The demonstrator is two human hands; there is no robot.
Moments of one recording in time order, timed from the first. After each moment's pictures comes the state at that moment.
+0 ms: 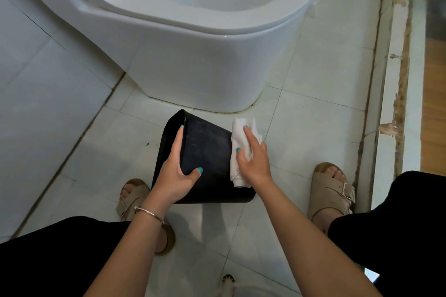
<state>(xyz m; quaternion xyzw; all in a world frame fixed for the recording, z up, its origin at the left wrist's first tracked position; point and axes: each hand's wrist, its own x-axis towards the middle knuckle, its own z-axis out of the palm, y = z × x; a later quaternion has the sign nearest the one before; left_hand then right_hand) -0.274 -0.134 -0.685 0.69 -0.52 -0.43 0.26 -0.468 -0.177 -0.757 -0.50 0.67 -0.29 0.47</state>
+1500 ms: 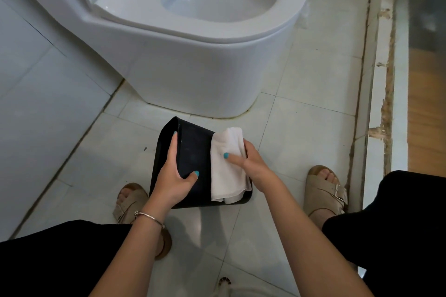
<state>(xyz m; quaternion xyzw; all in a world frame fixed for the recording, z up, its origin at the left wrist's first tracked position) -0.279 -0.127 -0.685 0.71 -0.50 -0.42 0.27 -0.482 -0.184 -0.734 -0.39 0.58 -0.25 0.67</state>
